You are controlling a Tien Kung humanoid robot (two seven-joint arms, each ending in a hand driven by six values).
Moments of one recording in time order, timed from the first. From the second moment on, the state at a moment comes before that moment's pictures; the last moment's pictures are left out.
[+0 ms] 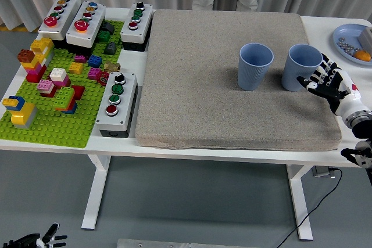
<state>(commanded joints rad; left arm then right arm) -0.20 0.10 -0.83 -0.18 0.56 0.03 0.14 0.47 -0.18 1.25 0.90 -0.96 0.00 0.08</state>
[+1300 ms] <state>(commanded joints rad) -0.20 0.10 -0.82 -0.18 0.56 0.03 0.14 0.49 -0.17 1.25 0.88 -0.96 0.00 0.09</state>
